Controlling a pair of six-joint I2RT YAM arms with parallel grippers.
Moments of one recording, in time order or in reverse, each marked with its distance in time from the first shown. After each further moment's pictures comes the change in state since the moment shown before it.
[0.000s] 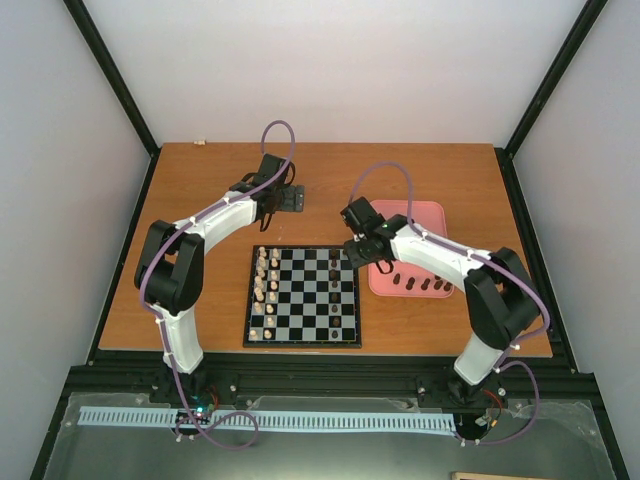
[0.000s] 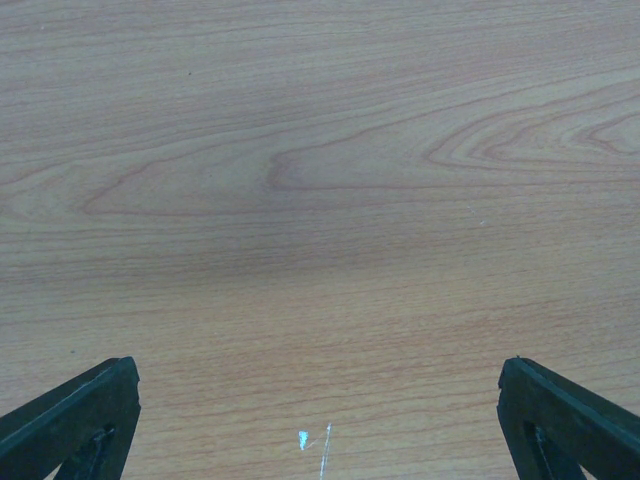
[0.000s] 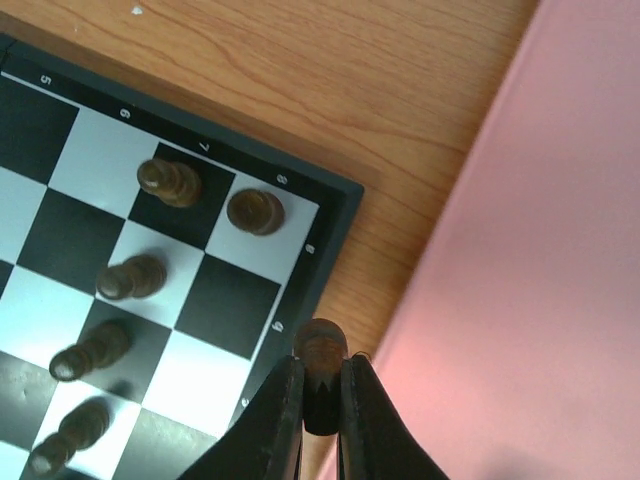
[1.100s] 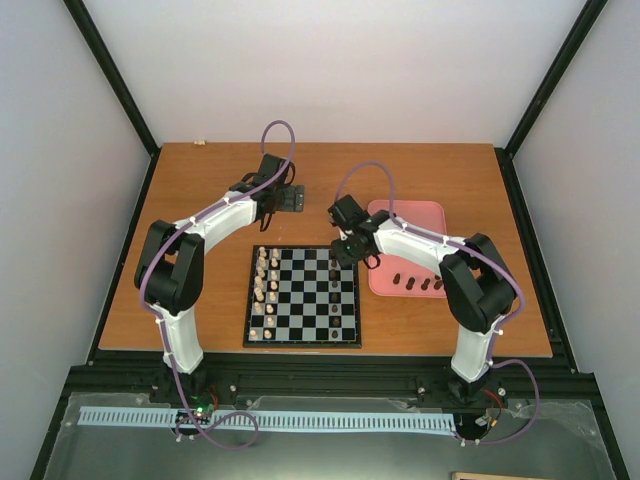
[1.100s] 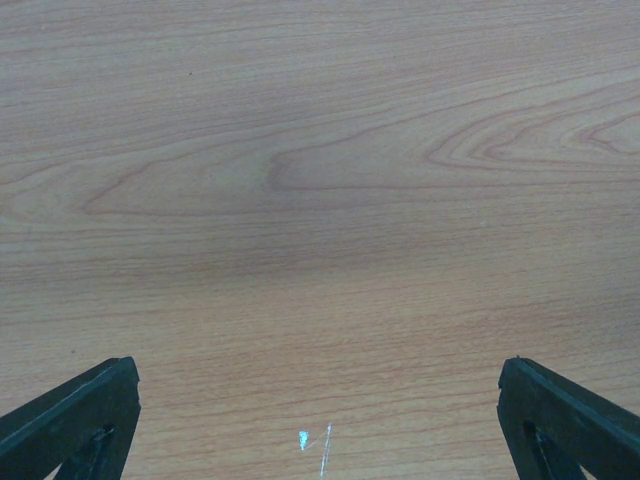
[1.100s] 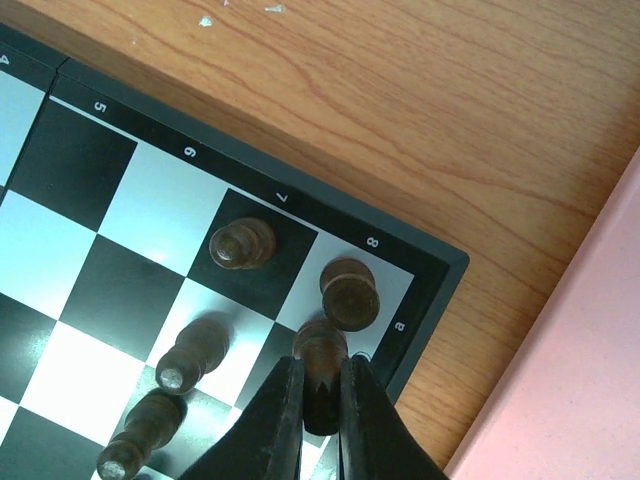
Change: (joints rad) left arm 0.000 0.000 0.000 0.000 -0.001 0.000; right arm 0.018 0.170 0.116 0.022 -0.081 -0.024
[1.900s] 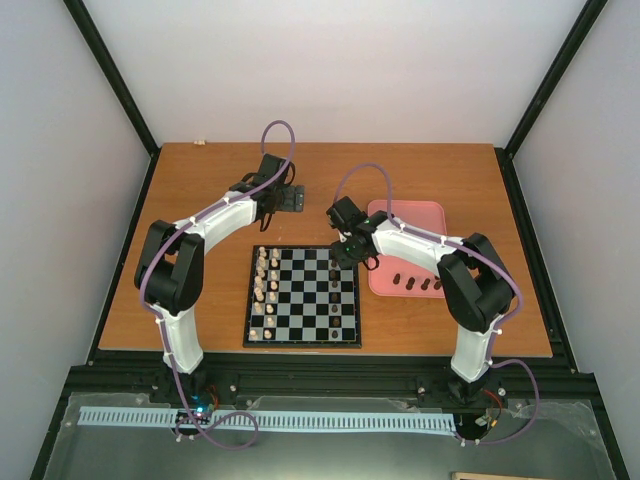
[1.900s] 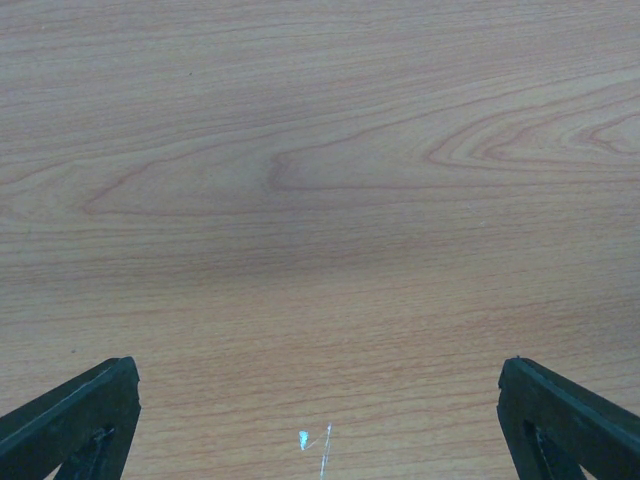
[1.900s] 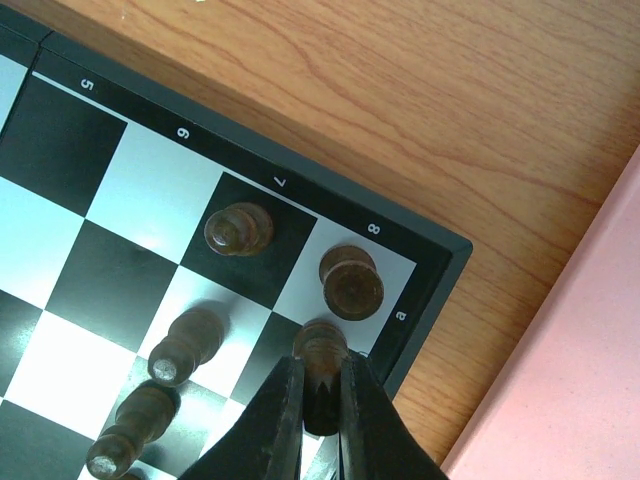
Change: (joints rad) left arm 0.000 0.000 0.000 0.000 0.000 0.000; right arm 0.012 0.010 0.003 -0.019 0.016 -0.002
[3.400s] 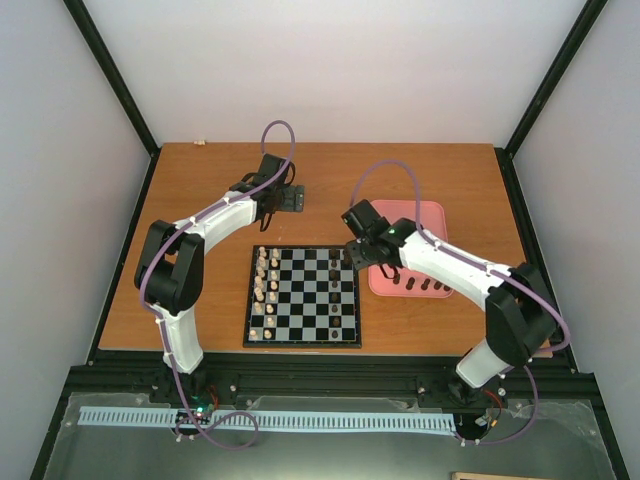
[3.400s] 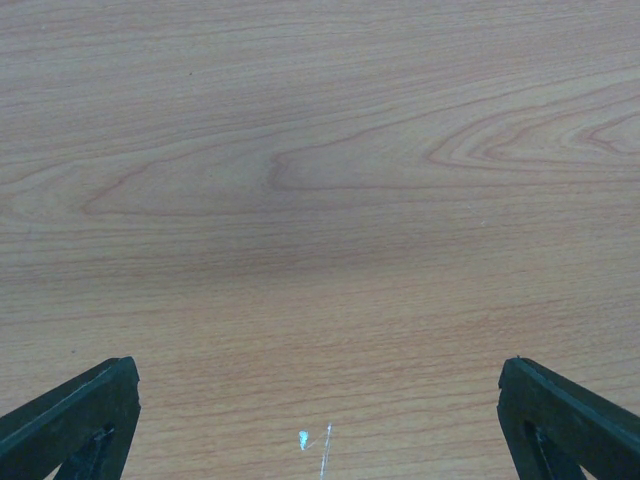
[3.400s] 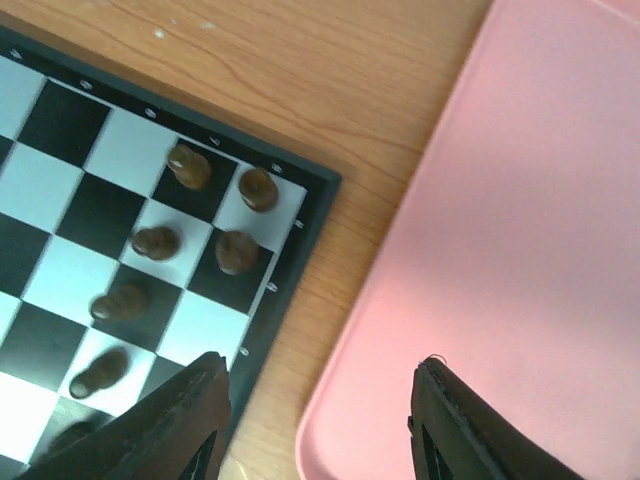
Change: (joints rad) left arm 0.000 0.000 0.000 0.000 0.000 0.000; right arm 0.023 -0.254 -0.106 -0.055 0.129 0.027
